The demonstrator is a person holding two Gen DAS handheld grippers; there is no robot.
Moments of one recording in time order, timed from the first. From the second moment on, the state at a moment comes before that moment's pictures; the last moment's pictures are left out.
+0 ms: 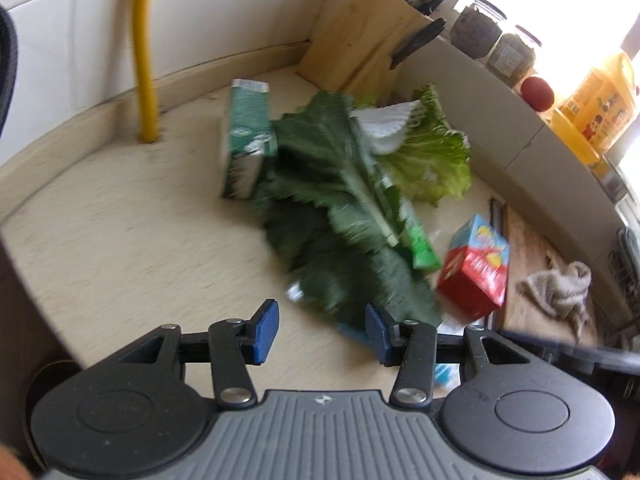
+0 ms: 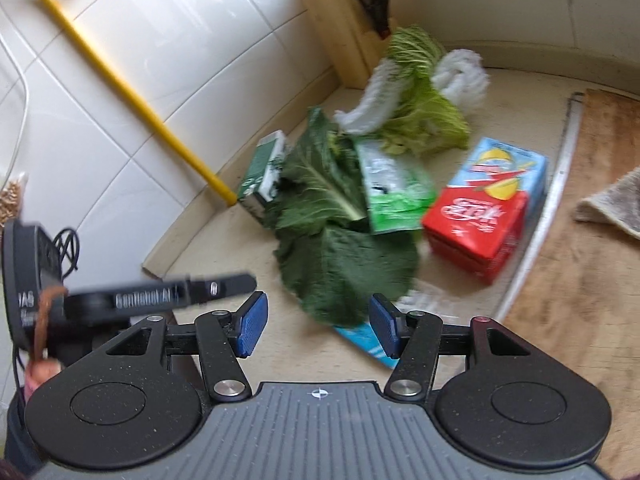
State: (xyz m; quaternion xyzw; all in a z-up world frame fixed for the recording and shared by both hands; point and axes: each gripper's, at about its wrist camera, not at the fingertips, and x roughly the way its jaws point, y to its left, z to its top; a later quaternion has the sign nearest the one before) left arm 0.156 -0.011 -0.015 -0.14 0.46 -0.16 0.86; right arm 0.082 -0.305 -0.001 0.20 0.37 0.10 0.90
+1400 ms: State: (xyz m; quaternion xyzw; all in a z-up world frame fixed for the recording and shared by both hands) left arm 0.293 -0.068 -0.032 -0.14 0.50 -0.20 0.83; right arm 0.159 -0.342 0.002 0.22 0.35 0.06 0.91
